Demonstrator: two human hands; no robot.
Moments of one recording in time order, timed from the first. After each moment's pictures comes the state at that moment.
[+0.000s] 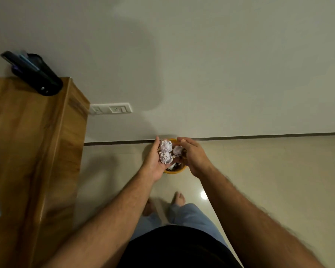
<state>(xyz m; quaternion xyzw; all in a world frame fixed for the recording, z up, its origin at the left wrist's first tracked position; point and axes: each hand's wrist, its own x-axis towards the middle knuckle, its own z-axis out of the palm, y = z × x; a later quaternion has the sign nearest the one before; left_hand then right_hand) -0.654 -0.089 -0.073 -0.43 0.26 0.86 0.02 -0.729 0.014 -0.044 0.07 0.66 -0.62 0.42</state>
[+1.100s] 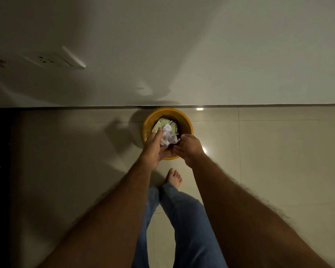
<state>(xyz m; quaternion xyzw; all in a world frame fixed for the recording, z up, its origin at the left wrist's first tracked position) -0.767 -0.109 -0.379 -0.56 0.31 0.76 0.11 -0.843 -0.017 -0.362 0.27 0.67 -0.50 0.48</state>
